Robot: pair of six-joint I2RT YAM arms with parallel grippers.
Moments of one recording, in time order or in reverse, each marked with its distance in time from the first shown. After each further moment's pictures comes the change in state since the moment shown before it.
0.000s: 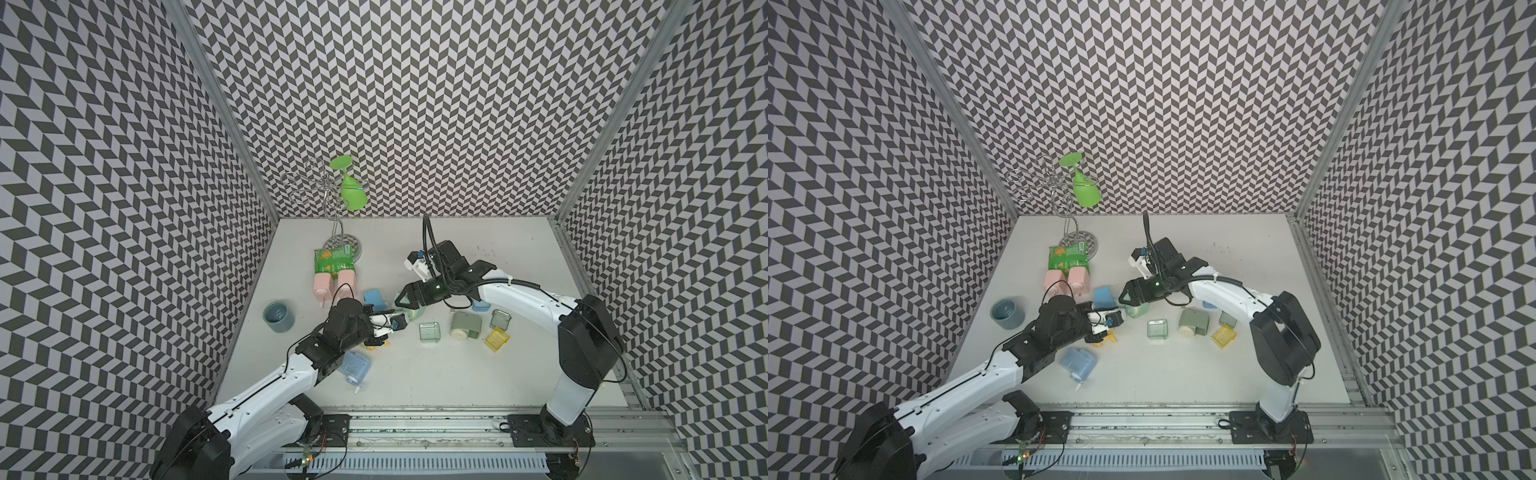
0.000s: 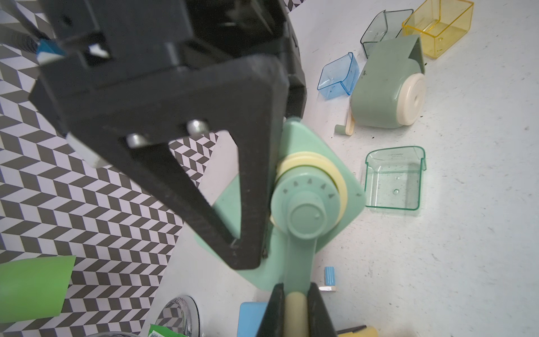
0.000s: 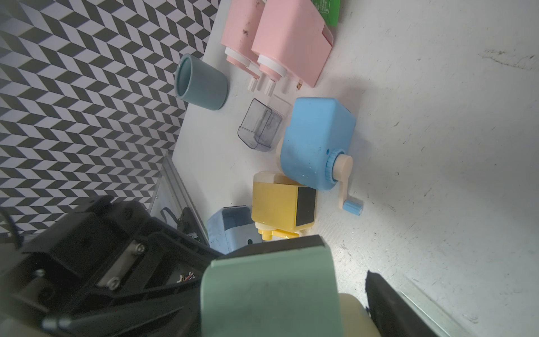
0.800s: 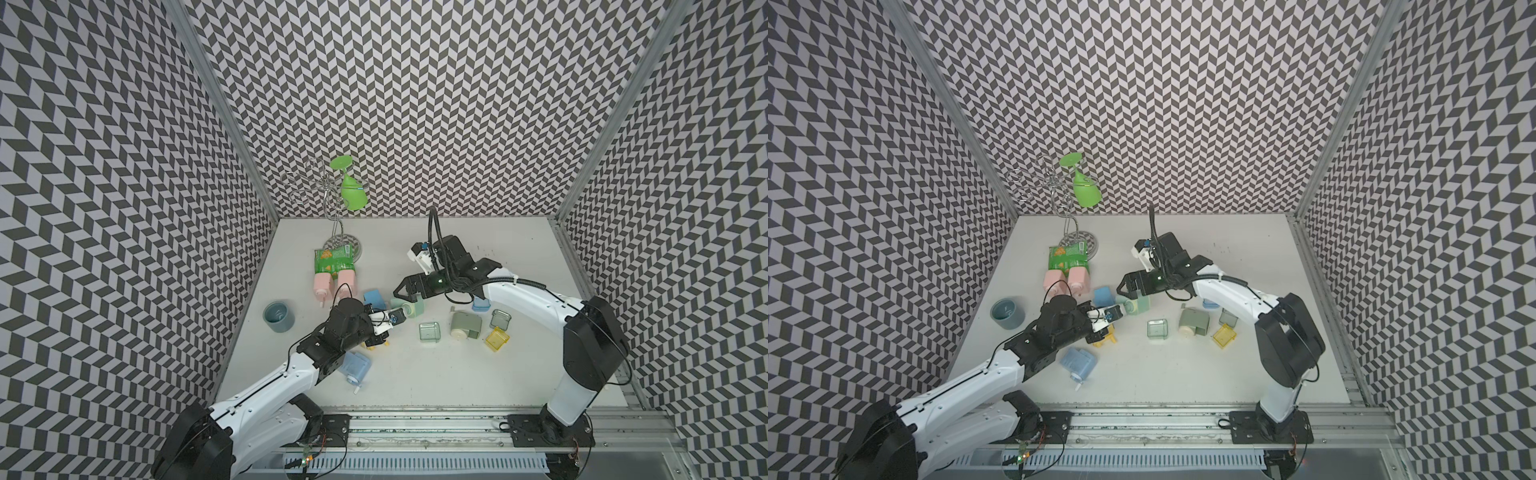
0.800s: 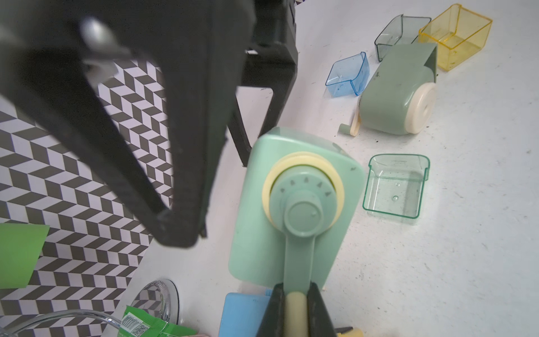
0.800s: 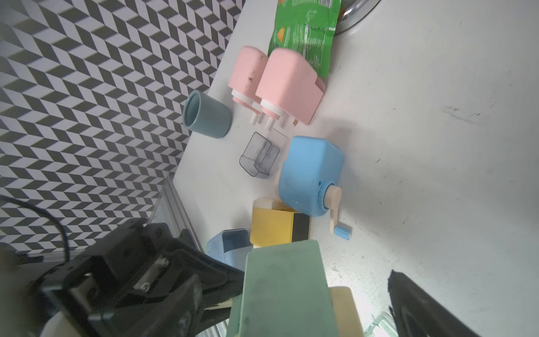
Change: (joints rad) left arm 0.000 0.017 0.001 0.005 -0.012 -0.141; right arm -0.051 -0.042 0.003 0.068 0.043 0.002
